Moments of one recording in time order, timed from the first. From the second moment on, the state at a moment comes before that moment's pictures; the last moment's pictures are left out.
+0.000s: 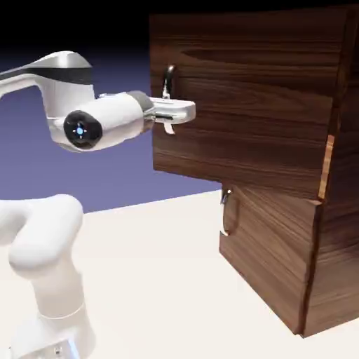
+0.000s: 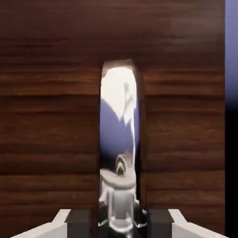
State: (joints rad) arm -0.39 -1.39 -0.09 -2.87 1.45 1.98 2.45
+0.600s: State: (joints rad) arm -0.16 -1.09 -0.74 -2.54 0.93 1.43 2.34
